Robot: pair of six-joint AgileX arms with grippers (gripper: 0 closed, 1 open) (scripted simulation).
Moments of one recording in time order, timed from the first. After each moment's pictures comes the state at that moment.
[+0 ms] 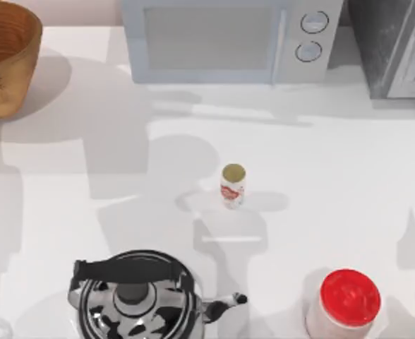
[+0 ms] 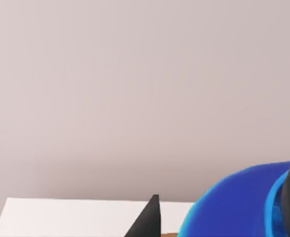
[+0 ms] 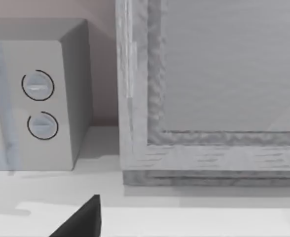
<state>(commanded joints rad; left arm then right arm) 0.23 1.92 1.50 0.09 0.25 0.07 0.00 0.00 0.00 0.00 0.00 0.00</state>
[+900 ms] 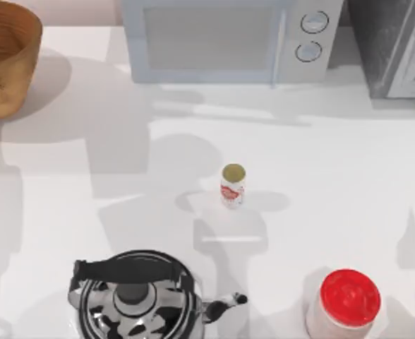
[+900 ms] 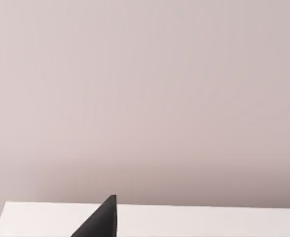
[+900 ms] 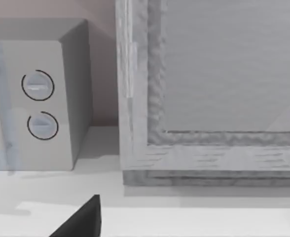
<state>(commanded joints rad) 0.23 1.92 1.50 0.09 0.25 0.07 0.00 0.00 0.00 0.00 0.00 0.00</state>
